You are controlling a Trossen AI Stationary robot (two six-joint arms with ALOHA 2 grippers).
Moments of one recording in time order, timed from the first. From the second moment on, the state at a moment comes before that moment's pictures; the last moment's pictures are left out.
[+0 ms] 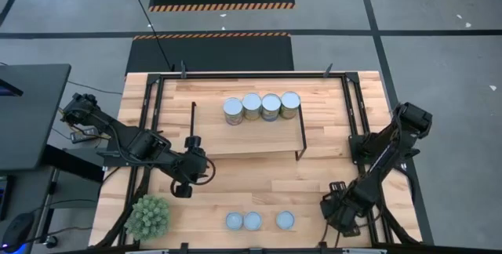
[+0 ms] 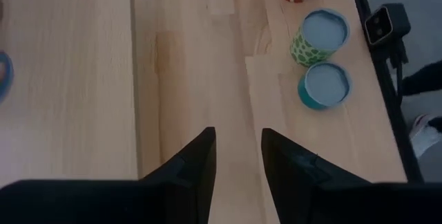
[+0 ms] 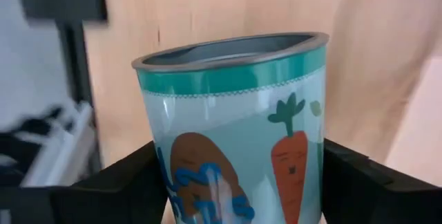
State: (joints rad) left arm -0.52 1.28 1.24 -0.90 -0.27 -0.33; right arm 0.94 1.61 0.91 -0.70 -0.16 0.89
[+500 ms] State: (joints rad) left arm -0.52 1.28 1.24 -0.88 -0.38 -0.41; right arm 0.73 1.34 0.91 -0.56 0.16 1.00
